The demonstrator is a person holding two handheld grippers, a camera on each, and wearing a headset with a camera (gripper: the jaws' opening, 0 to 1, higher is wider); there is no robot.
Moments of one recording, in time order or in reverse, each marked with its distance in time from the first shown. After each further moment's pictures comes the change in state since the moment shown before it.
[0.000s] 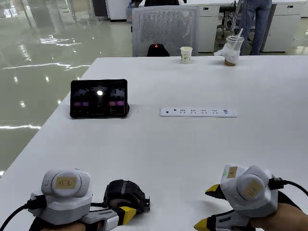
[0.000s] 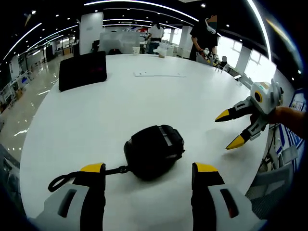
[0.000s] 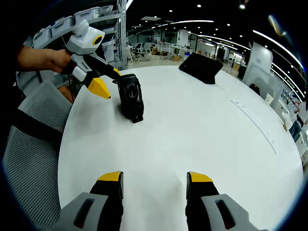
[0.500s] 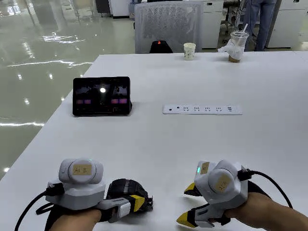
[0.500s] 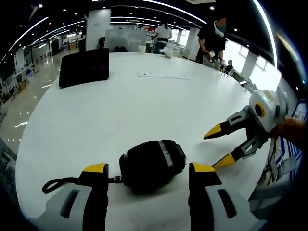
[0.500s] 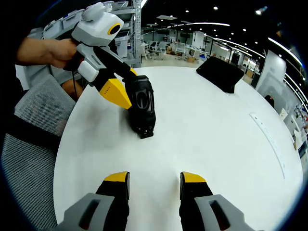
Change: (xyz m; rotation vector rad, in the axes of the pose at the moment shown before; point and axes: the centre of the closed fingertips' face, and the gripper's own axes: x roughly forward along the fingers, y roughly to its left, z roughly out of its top) left arm 0.019 -0.002 0.014 -0.066 0.006 0.023; right arm 0.043 0.011 0.032 -0.098 0.011 0.089
